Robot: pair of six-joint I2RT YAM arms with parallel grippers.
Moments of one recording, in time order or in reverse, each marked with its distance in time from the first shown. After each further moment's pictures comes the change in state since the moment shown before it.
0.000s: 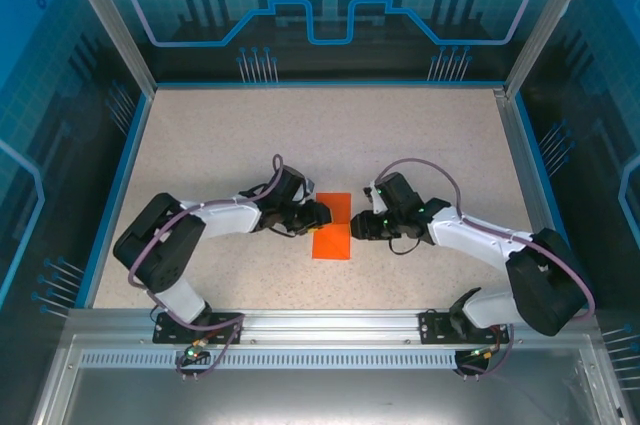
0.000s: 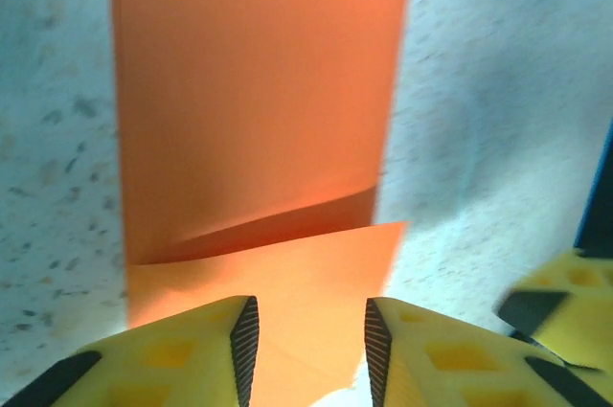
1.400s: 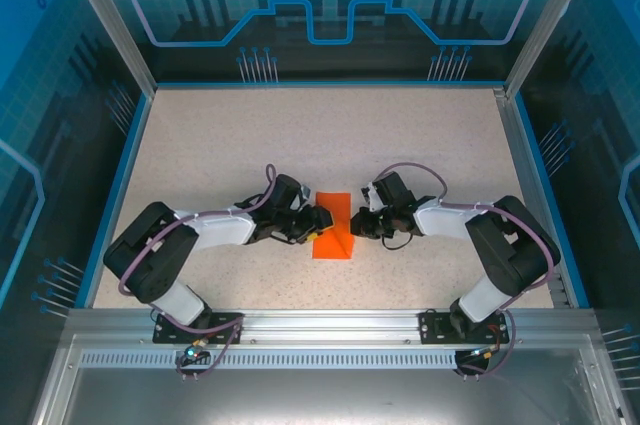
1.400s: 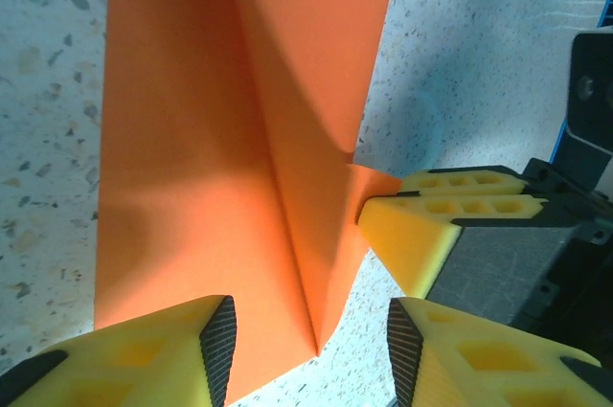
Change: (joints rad) left arm -0.037 -0.046 -0.125 0.141 0.010 -0.176; right arm -0.063 0.243 -0.013 0.216 -0.142 0.070
